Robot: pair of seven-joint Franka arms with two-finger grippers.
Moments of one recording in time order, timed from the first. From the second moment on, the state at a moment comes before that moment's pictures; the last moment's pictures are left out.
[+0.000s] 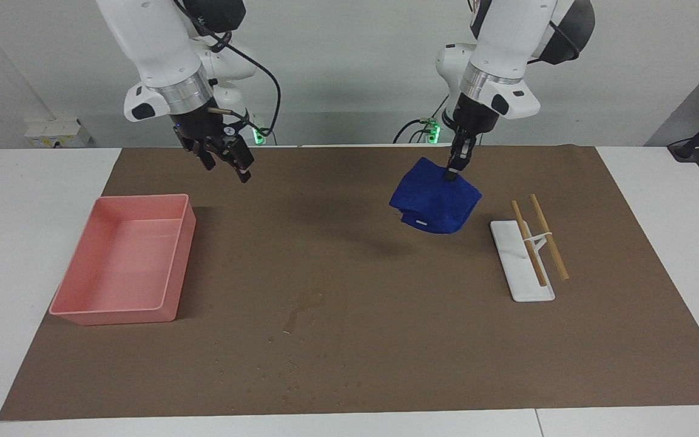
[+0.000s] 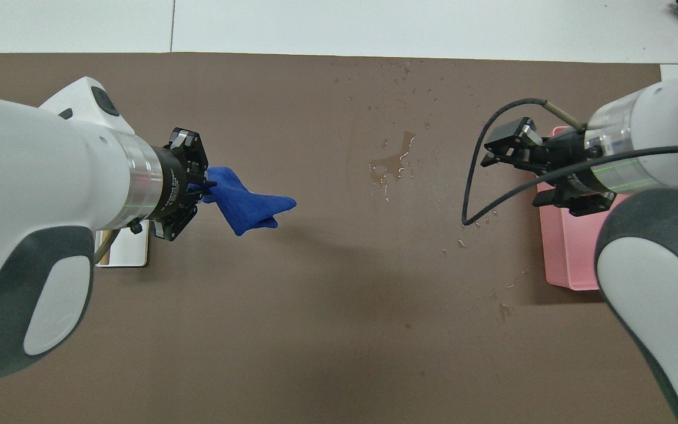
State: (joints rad) left arm -0.26 -0.05 -0.18 -1.70 -0.10 1.88 -1.69; right arm 0.13 0.05 0.10 -1.56 0.20 1.71 0.86
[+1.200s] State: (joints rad) left arm -0.35 -0.02 -0.24 -1.65 -0.14 2.12 -2.40; right arm 0.36 0.09 0.10 -1.64 0.50 1.95 1.65
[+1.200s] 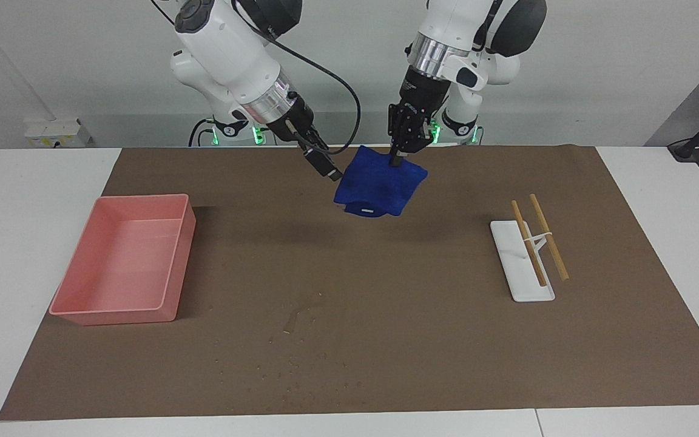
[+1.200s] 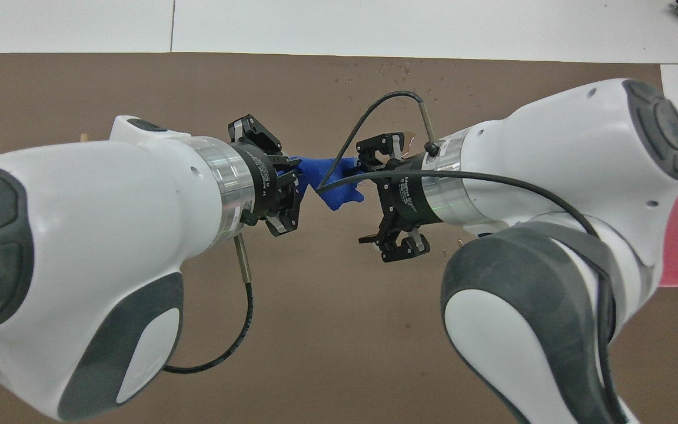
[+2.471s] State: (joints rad) left arm -0.39 -0.01 -0.24 -1.67 -0.10 2.18 -2.48; right arm 0.32 0.05 0.08 -1.67 0.50 2.11 1.68
